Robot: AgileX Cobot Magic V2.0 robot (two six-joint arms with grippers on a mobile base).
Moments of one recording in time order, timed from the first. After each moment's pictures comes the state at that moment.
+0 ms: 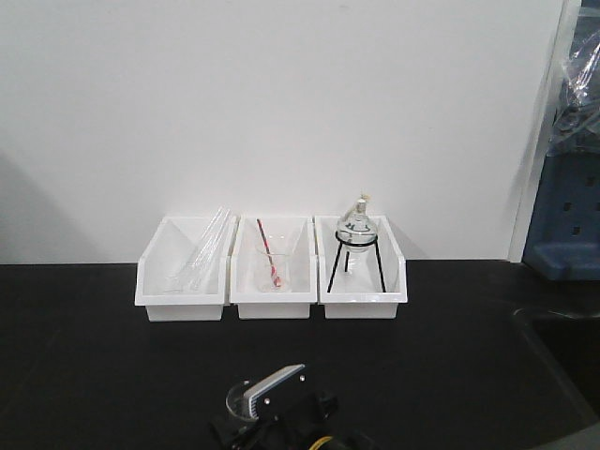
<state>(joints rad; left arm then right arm) -0.13 -0.01 0.03 0.05 0.00 0.09 0.66 2.10 -1.05 -0.09 -0.70 0.01</state>
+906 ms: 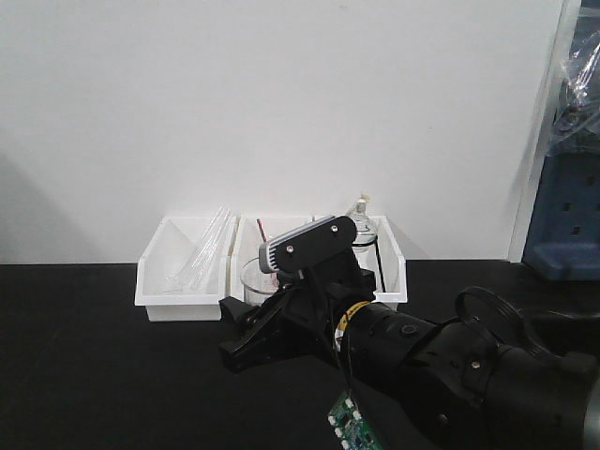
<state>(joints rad) -0.13 -0.01 0.03 0.05 0.00 0.09 0.66 1.65 -1.17 -0.09 -0.14 -0.01</state>
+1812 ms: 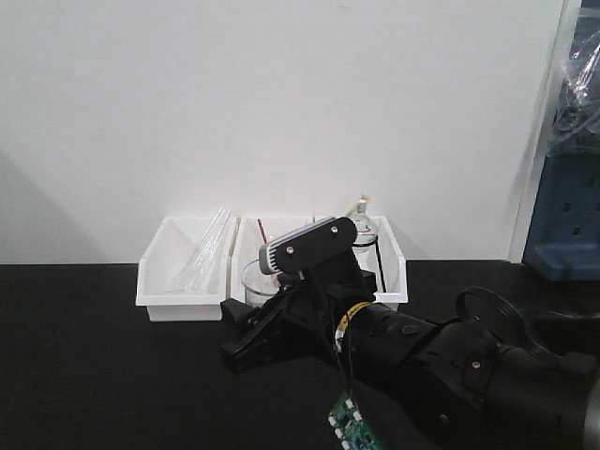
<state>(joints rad) -0.13 -0.01 0.03 0.05 0.00 0.09 0.66 1.65 -1.17 -0.09 -0.13 -0.01</state>
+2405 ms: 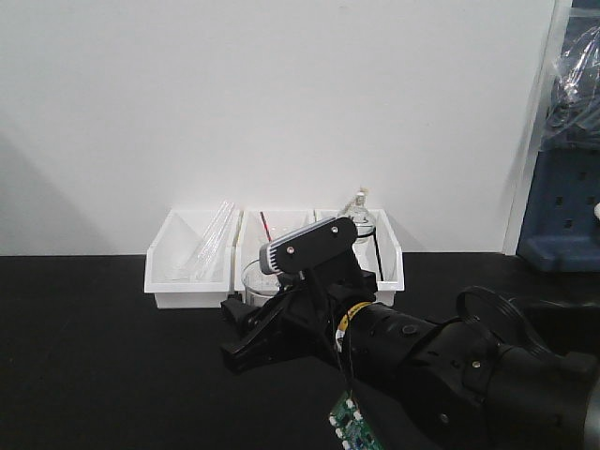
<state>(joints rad) -0.13 -0.01 0.03 0.05 0.00 0.09 0.66 1.65 -1.17 -0.09 -0.13 -0.01</state>
